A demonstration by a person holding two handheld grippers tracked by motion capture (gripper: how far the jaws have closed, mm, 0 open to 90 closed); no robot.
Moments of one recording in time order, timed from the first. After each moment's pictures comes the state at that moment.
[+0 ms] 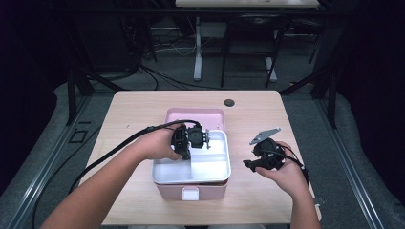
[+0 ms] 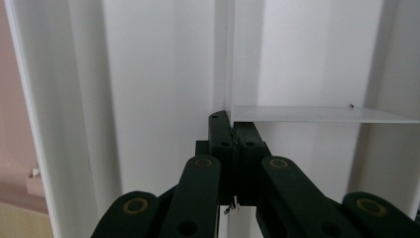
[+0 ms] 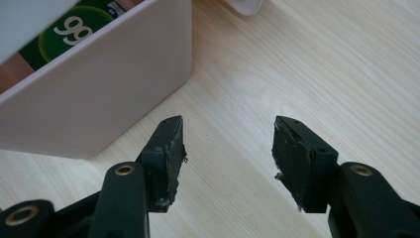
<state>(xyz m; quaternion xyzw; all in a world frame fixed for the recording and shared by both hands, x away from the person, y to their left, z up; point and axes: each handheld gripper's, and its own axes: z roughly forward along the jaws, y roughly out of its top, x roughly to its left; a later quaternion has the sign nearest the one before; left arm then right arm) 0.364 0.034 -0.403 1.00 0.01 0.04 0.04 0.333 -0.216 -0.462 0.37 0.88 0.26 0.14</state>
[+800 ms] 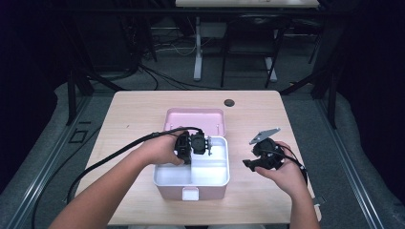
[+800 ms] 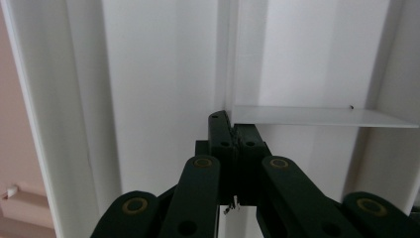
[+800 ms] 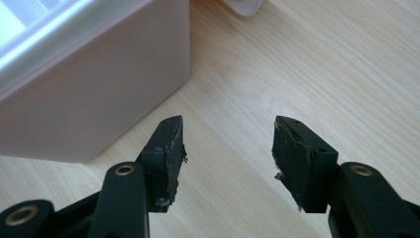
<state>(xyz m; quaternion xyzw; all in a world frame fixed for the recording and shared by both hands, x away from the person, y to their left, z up) 0.364 0.030 -0.429 1.00 0.00 0.04 0.02 0.335 -0.216 -0.465 0.37 0.88 0.26 0.14</state>
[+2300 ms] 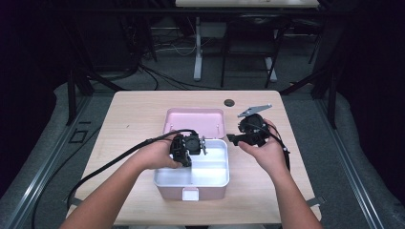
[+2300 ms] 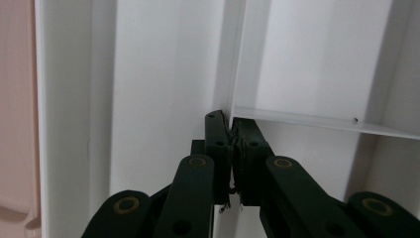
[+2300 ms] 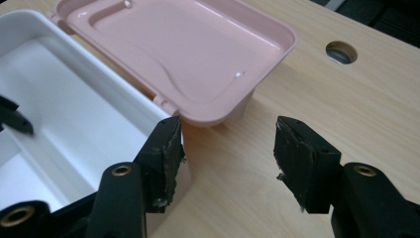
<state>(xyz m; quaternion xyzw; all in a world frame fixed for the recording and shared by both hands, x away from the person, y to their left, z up) 0.365 0.047 -0.440 1.00 0.04 0.03 0.08 0.376 -0.176 -0.423 0.41 0.83 0.34 0.17</state>
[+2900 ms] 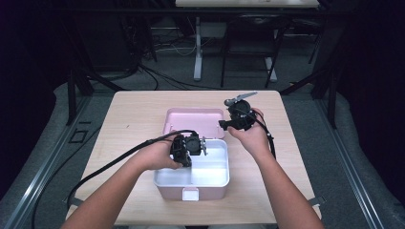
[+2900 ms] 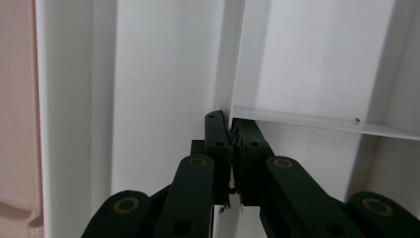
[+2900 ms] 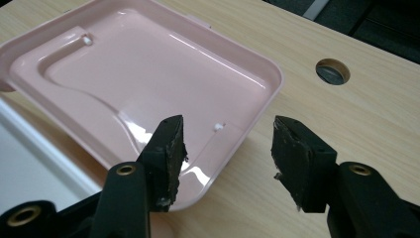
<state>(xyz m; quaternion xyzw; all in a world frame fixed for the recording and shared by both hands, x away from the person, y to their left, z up) 0.363 0.045 -0.440 1.00 0.03 0.04 0.07 0.430 -0.151 -0.430 0.44 0.81 0.33 0.17</state>
